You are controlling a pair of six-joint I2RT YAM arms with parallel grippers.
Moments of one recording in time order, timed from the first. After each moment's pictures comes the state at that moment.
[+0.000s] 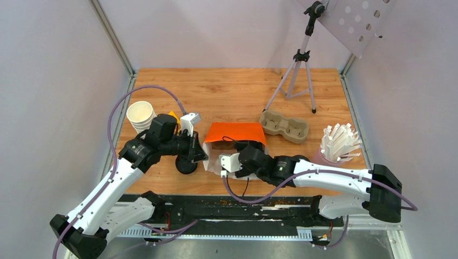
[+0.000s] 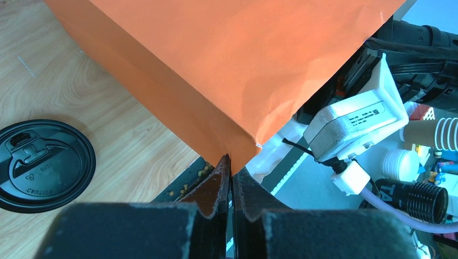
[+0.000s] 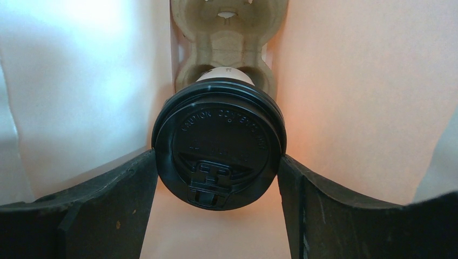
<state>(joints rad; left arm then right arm) -0.56 0.88 0.95 -0.78 0.47 -0.35 1.20 1.24 0.84 -0.35 0.49 -0.81</state>
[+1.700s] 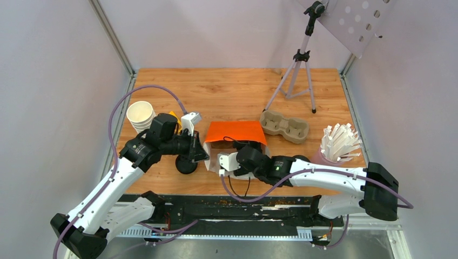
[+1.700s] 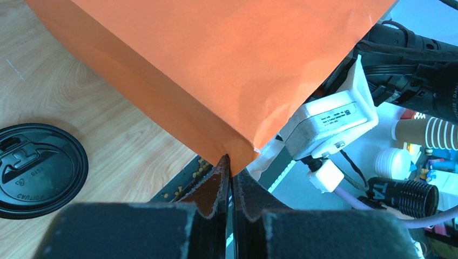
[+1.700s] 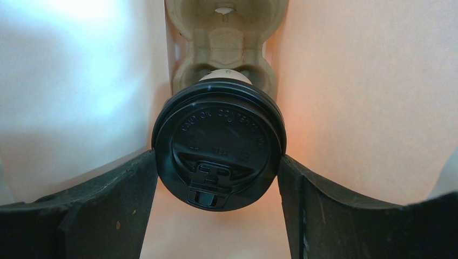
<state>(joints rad) -0.56 0.89 0.95 -0.77 0.50 -0.37 1.20 1.28 0.83 -0.29 0.52 -0.83</state>
